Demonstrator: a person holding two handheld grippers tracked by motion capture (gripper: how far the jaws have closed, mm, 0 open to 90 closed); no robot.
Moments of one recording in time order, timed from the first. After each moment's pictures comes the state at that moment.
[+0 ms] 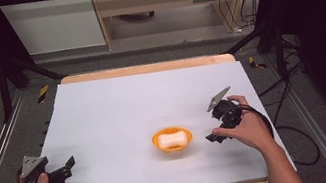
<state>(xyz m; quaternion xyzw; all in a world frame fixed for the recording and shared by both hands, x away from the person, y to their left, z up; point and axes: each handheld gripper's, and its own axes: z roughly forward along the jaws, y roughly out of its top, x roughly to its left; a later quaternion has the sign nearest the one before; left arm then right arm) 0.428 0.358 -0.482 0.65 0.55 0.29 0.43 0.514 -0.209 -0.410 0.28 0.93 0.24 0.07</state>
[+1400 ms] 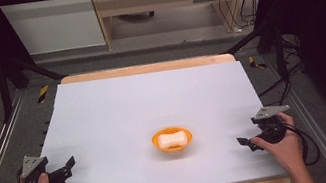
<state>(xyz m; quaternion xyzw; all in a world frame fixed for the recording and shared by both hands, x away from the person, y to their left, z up) 0.428 0.357 -0.482 0.66 0.55 0.29 0.42 0.459 -0.323 -0.455 0.40 0.83 0.36 0.16</state>
